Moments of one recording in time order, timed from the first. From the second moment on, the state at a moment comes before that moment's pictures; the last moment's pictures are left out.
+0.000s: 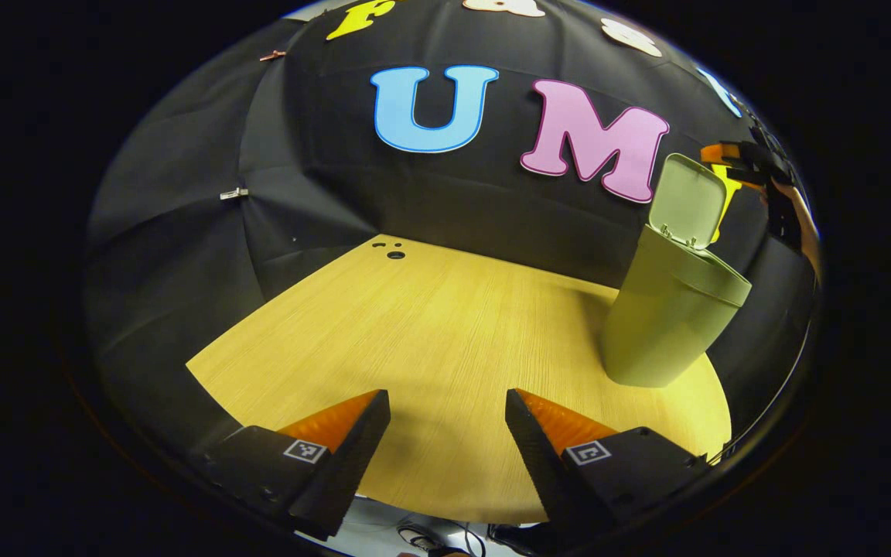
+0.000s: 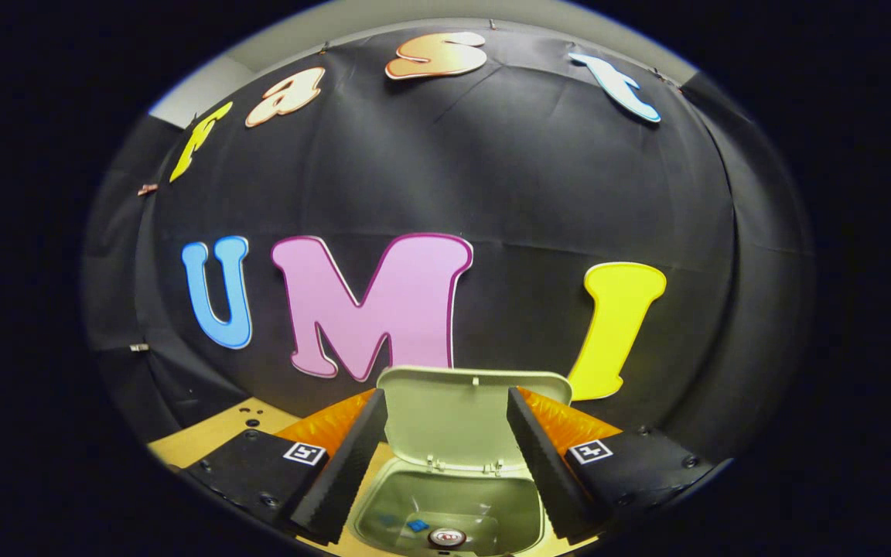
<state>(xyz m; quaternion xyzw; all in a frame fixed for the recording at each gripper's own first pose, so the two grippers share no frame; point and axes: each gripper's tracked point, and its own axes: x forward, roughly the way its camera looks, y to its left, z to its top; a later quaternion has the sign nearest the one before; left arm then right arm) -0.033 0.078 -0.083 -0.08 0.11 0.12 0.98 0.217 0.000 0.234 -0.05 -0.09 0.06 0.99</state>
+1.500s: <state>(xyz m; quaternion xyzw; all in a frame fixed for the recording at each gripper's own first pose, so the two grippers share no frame) -0.042 0.096 -0.064 -0.12 0.08 0.16 0.98 0.270 -0.018 0.197 -0.01 0.05 0.07 1.00</state>
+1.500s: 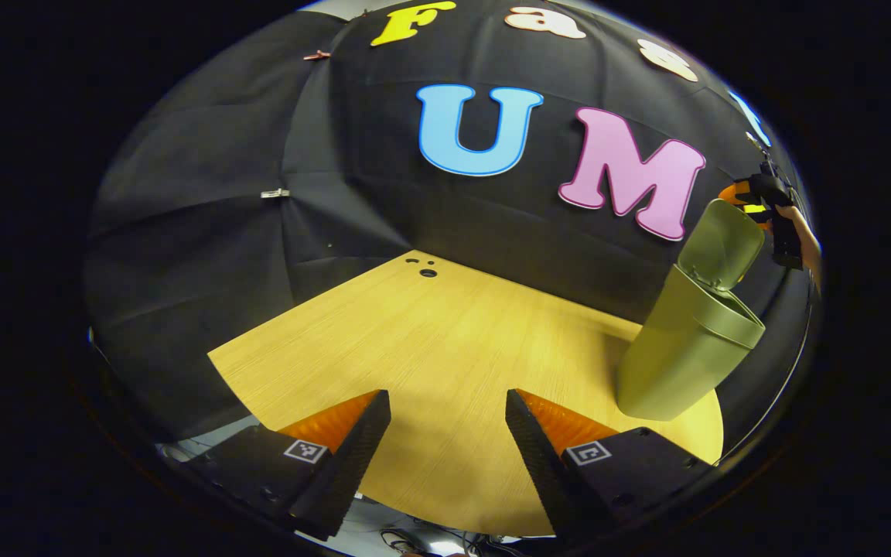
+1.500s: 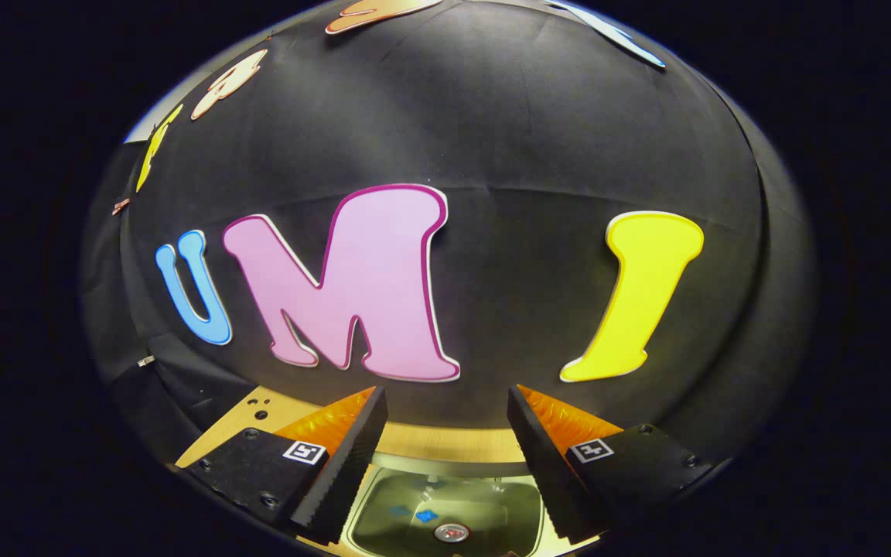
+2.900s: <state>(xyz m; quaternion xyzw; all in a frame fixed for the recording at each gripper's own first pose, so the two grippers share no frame) 0.014 0.069 -0.068 -0.02 0.14 0.01 0.99 0.188 -0.032 0.029 0.00 0.09 -0.01 1.00</state>
